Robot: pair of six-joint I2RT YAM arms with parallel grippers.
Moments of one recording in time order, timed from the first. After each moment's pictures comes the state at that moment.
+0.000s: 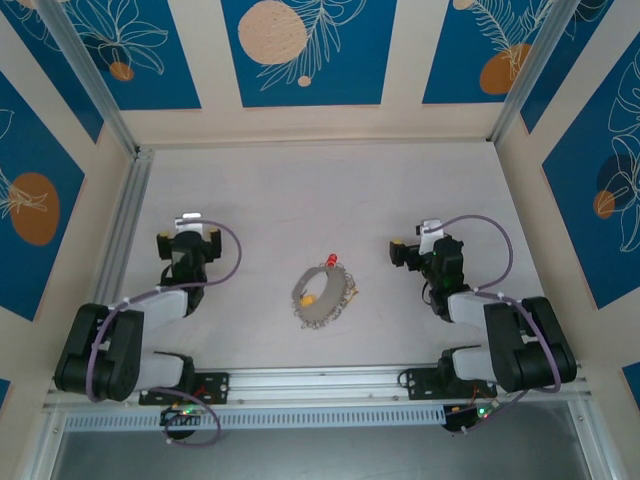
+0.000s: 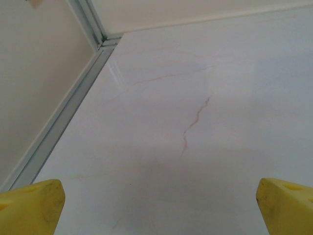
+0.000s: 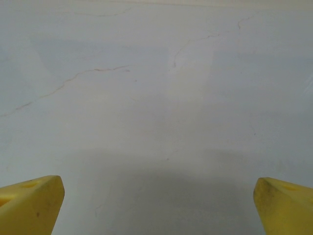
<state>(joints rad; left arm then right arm) -0.15 1.30 0.36 0.56 -0.43 0.04 0.13 1.31 0.25 0.66 -0.02 -0.01</state>
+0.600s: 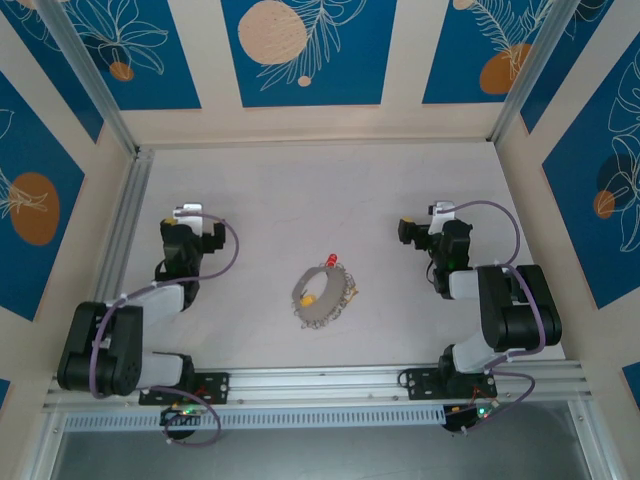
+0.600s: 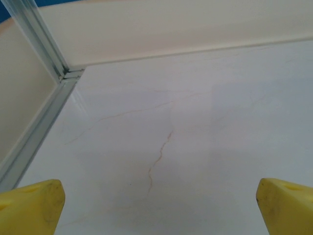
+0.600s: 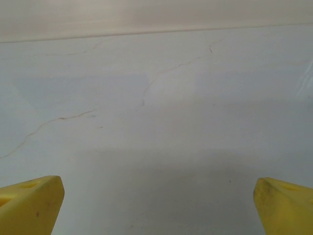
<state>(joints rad) -0.10 1.35 0.39 0.65 -0.21 0.06 0.02 1.52 0.40 0.76 -0.08 0.06</state>
